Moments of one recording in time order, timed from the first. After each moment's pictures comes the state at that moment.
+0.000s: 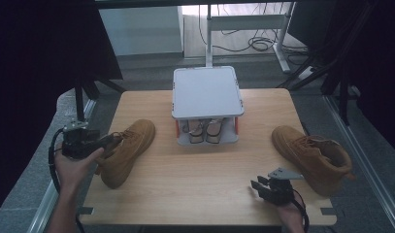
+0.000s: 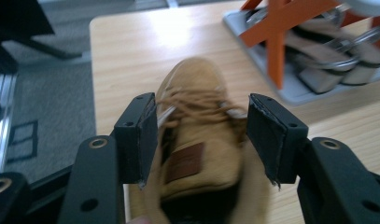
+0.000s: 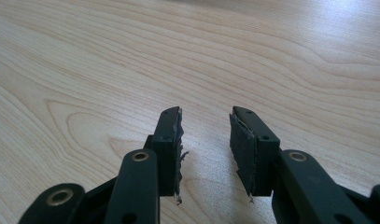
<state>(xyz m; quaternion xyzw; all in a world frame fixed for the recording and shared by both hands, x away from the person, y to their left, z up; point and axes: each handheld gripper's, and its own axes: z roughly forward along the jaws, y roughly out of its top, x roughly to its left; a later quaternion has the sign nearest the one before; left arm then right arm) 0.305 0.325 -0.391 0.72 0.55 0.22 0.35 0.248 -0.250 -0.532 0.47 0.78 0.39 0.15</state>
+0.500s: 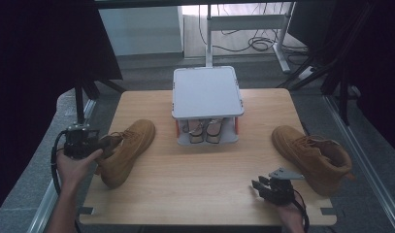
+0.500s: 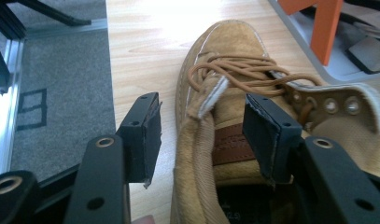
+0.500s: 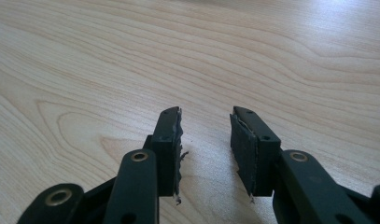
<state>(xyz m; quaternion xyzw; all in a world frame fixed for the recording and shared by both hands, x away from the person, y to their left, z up) 0.323 0.342 -0.419 0.72 0.59 0.20 0.32 0.248 -0.252 -0.534 0.48 0.77 0.39 0.16</state>
